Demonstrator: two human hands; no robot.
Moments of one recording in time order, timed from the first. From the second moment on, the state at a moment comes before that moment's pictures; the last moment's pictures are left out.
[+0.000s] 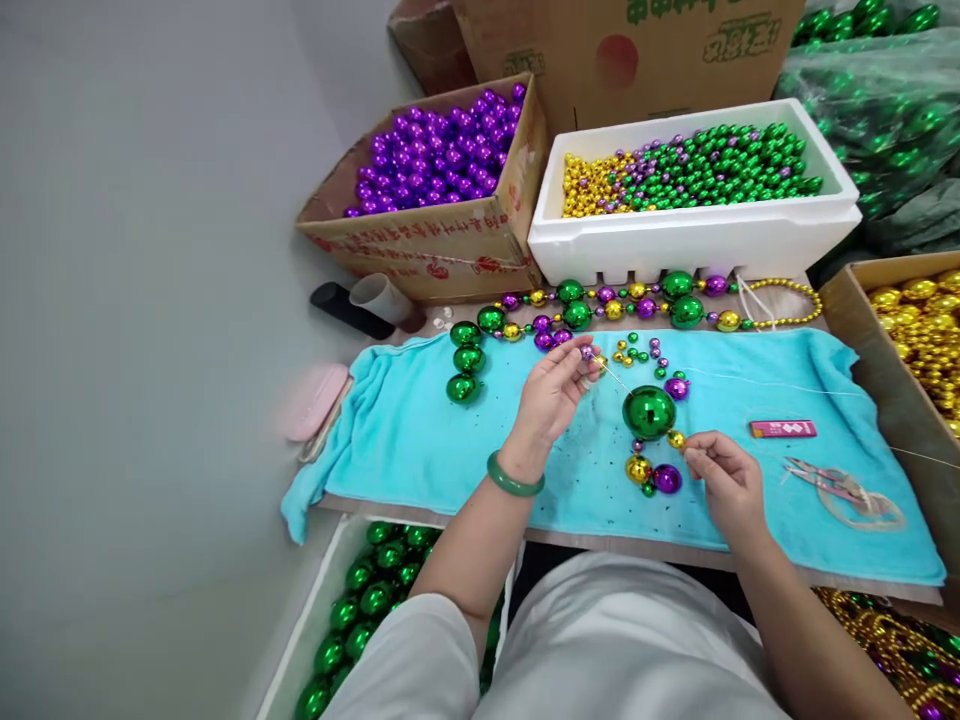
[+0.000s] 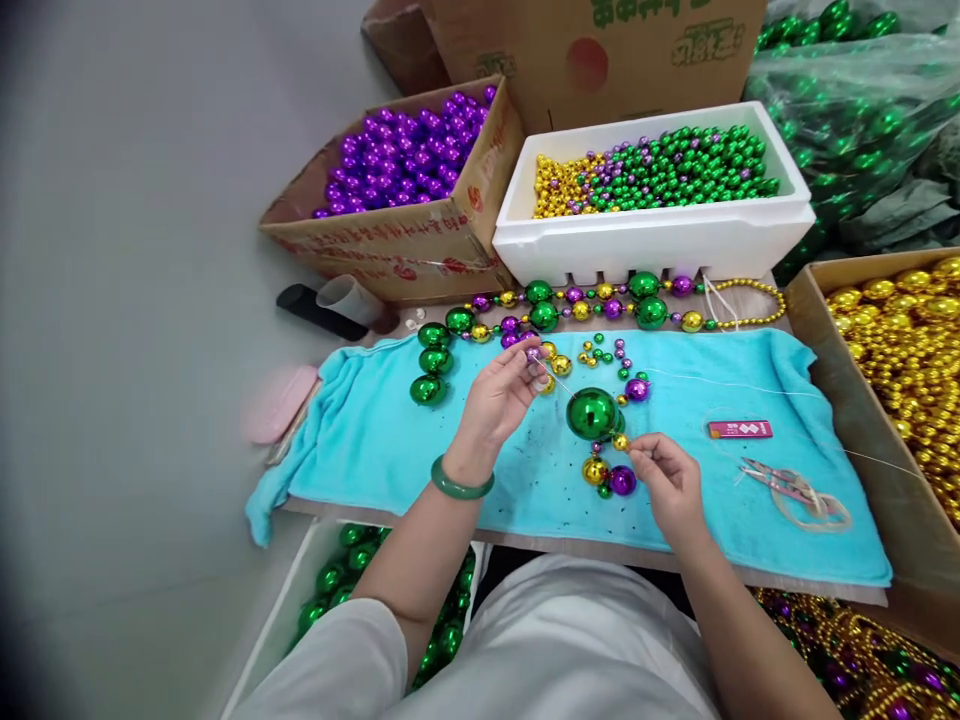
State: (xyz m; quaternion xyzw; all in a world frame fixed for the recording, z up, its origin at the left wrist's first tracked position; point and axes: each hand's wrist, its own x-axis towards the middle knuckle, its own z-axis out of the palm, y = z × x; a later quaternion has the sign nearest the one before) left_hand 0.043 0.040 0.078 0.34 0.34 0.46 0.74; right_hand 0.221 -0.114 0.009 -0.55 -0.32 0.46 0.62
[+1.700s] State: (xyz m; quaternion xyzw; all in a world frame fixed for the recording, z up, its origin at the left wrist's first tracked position) left_hand -0.008 0.038 0.136 0.64 0.31 0.40 0.58; right_hand 0.141 -0.042 0.033 -0.57 -0.47 0.46 0.49
